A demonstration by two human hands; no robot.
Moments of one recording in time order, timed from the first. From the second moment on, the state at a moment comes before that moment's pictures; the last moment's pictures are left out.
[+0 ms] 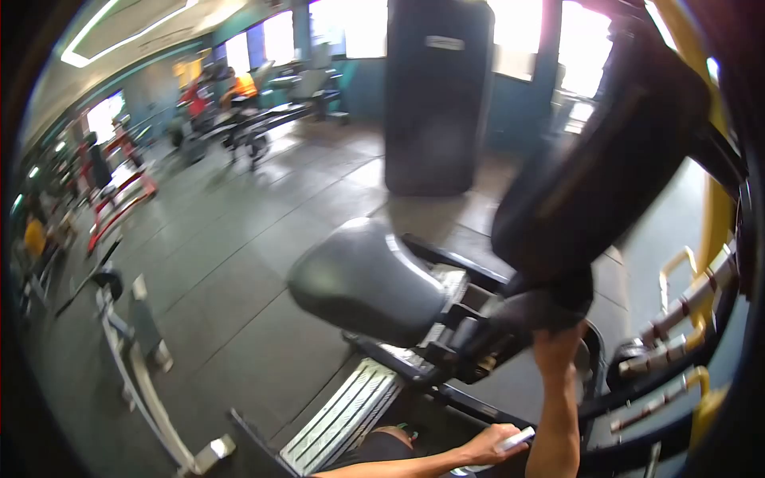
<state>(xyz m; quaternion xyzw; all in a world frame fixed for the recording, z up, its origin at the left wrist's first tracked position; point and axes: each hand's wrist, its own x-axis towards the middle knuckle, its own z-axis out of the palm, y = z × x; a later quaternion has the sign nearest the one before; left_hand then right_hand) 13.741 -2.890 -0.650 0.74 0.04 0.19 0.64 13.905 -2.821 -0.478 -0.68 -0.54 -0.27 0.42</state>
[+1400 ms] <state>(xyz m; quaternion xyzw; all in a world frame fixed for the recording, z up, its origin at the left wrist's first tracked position) 13.784 -2.889 -0.638 0.78 0.02 0.11 0.62 14.014 -2.998 -0.214 -0.62 -0.29 -0.66 0.31</state>
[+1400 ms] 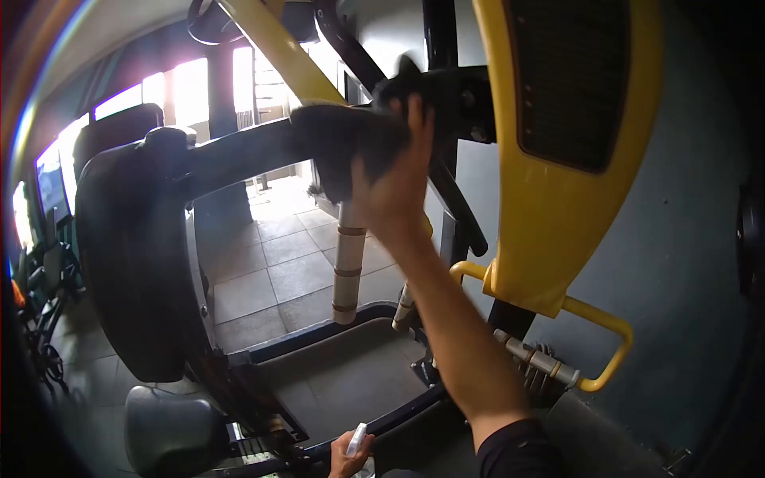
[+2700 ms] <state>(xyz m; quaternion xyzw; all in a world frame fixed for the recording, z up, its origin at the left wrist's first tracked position) 13.740 -2.905 -0.642 0.79 0.02 0.15 0.60 13.905 -2.843 -0.260 -0.16 -0.24 -0.04 0.96</state>
